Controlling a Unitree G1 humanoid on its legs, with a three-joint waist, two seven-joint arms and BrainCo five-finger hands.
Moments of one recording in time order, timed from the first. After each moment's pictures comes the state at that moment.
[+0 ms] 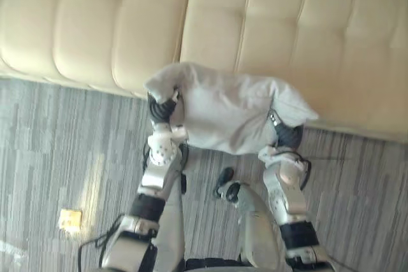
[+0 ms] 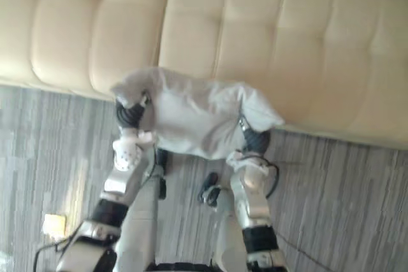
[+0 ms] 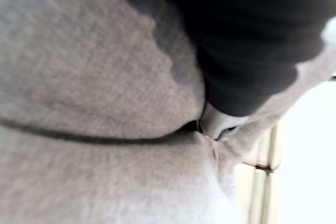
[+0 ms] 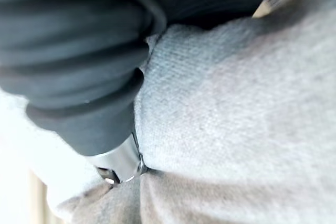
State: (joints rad) left arm -0.24 0.05 -0.16 0.13 -0.21 -0.19 0.45; right arm -0.04 0.00 0.09 -0.01 0.21 -0.20 -0.41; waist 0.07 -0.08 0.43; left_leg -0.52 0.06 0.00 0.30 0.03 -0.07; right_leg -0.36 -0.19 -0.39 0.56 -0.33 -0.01
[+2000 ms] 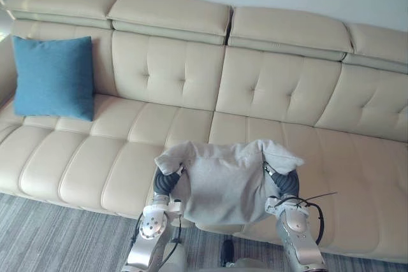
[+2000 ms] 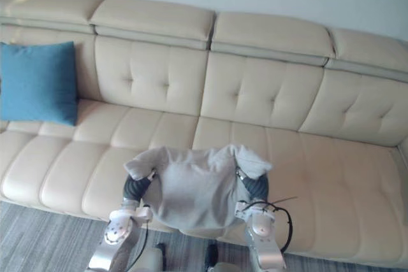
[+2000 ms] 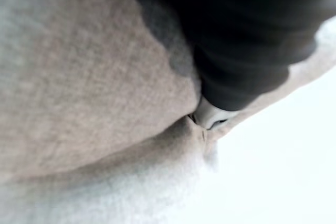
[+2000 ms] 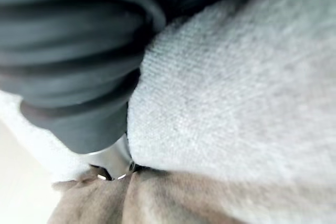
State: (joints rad) left arm 0.16 0.13 -0.32 0.06 -0.28 -0.18 0.25; right arm 0.15 -0.08 0.05 0.09 0.10 -0.15 -0.29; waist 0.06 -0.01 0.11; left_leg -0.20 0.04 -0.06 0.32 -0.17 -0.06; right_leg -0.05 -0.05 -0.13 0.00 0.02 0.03
